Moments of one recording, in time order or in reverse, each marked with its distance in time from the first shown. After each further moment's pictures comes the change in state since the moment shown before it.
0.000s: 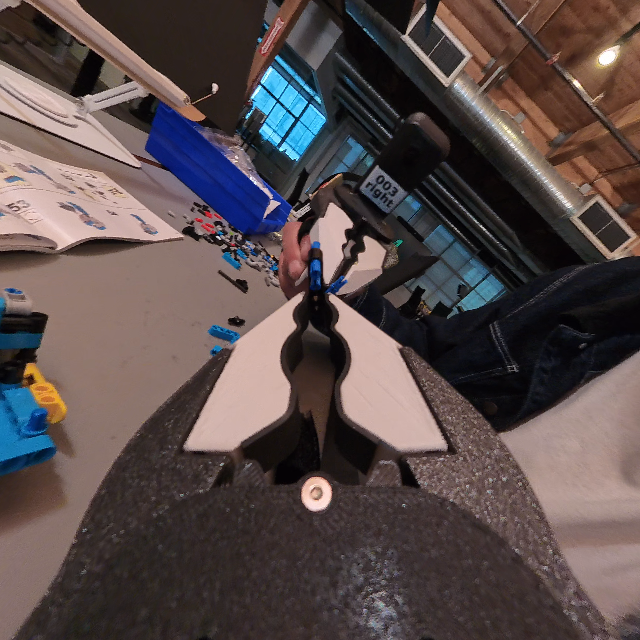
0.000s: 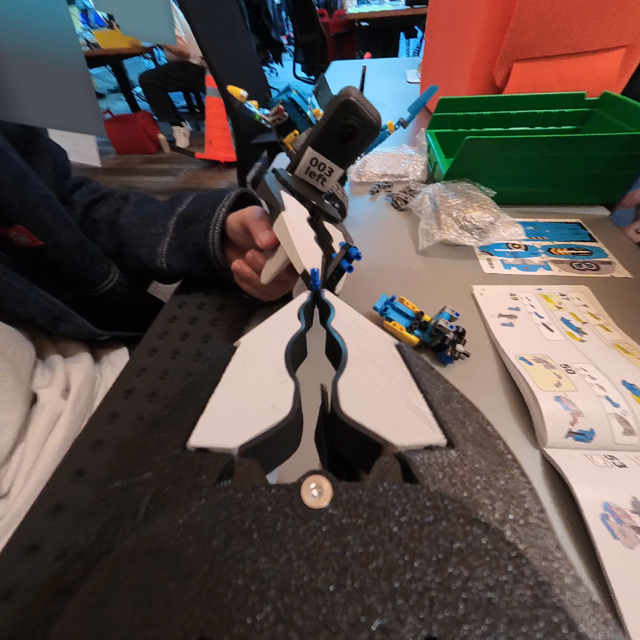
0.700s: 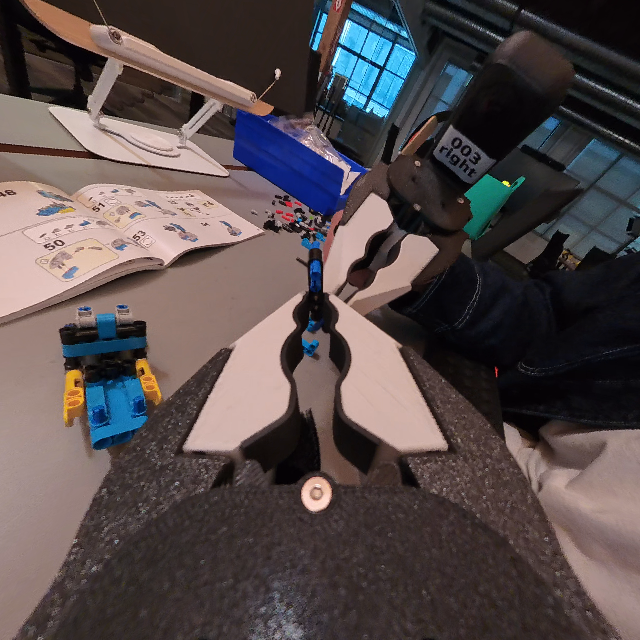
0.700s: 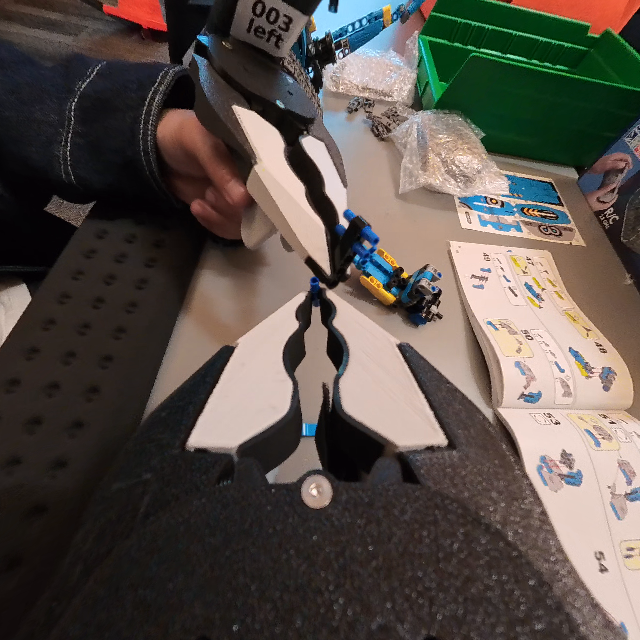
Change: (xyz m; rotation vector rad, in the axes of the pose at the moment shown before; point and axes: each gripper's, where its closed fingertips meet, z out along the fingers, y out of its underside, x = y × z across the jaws) left arm -0.026 0.009 0.001 -0.093 -0.271 0.287; right arm 0.012 0.039 0.015 -0.226 0.125 -0.148
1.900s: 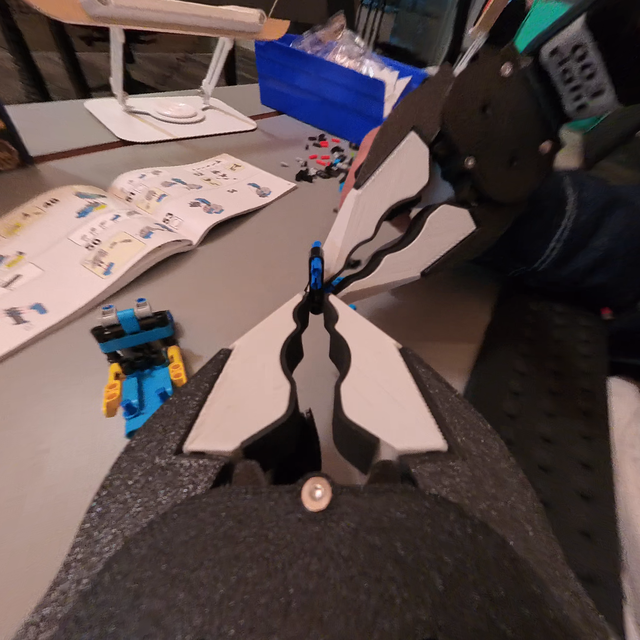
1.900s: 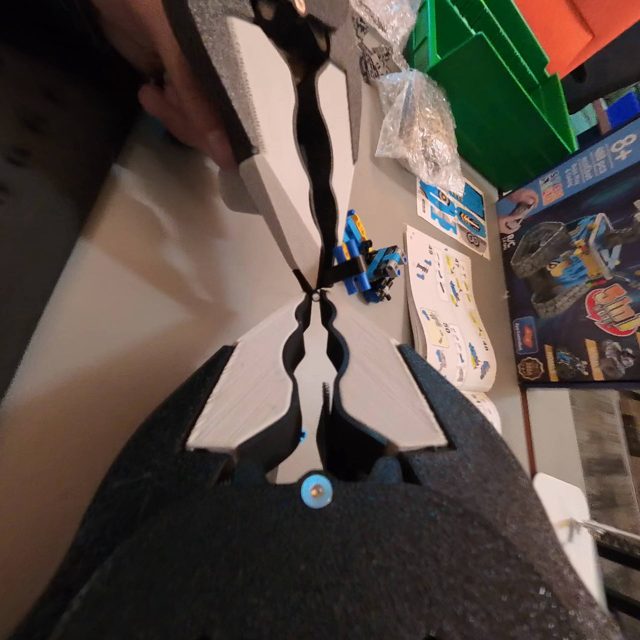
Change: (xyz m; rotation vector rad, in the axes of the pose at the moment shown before) left arm -0.011 0.028 0.012 -0.182 -0.160 0.238; right arm 0.011 0.026 0.007 -0.187 0.196 -0.371
